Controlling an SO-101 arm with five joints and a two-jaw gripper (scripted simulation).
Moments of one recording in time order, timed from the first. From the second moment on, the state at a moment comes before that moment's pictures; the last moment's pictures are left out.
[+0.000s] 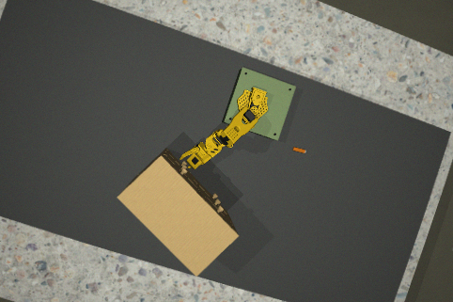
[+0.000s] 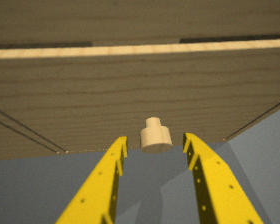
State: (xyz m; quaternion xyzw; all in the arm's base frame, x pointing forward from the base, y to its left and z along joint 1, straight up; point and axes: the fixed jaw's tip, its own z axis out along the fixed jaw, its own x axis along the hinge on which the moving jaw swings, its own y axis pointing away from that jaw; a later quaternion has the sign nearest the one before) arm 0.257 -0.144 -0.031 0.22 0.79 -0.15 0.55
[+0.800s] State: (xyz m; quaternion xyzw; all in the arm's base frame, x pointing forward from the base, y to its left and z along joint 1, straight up) arm 0.257 -0.144 -0.030 0.22 0.79 -0.15 0.55
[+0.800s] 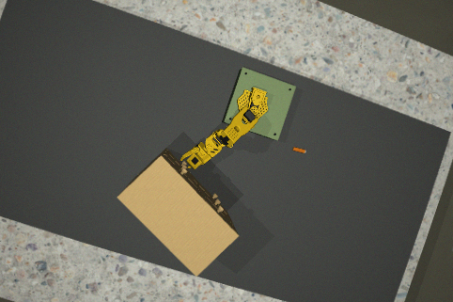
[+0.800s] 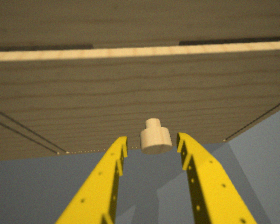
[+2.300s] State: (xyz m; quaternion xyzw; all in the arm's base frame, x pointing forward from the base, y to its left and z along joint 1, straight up) arm 0.255 -0.149 -0.031 0.22 0.79 -0.16 0.55
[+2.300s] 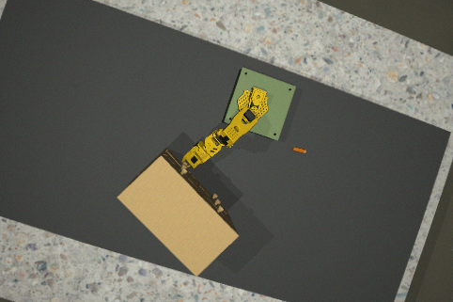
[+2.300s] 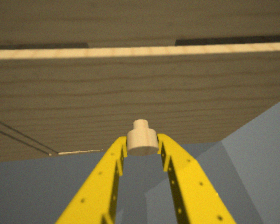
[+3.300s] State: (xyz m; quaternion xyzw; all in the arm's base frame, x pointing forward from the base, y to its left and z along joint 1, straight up) arm 0.246 -0.144 -0.031 0.23 0.79 -0.16 0.55
